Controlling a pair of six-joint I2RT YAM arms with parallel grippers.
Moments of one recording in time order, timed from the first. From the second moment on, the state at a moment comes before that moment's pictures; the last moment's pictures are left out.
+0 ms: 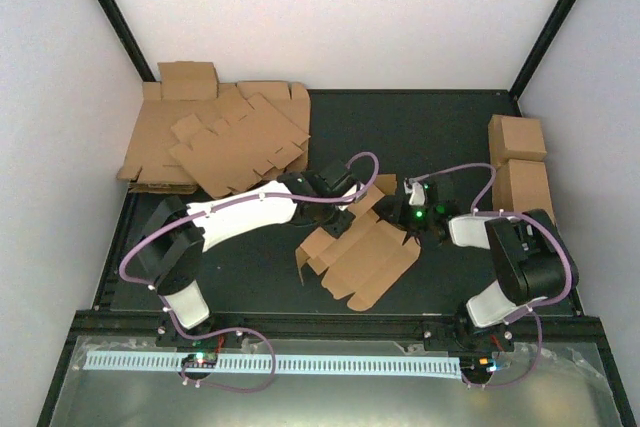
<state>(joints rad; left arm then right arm) -0.91 1.71 1.27 -0.69 0.02 -0.18 0.26 1.56 0.51 0.24 -0.63 0.66</state>
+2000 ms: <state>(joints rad) -0.99 1.71 1.20 -0.64 0.08 -0.30 0.35 1.60 0.29 0.61 -0.60 0.86</state>
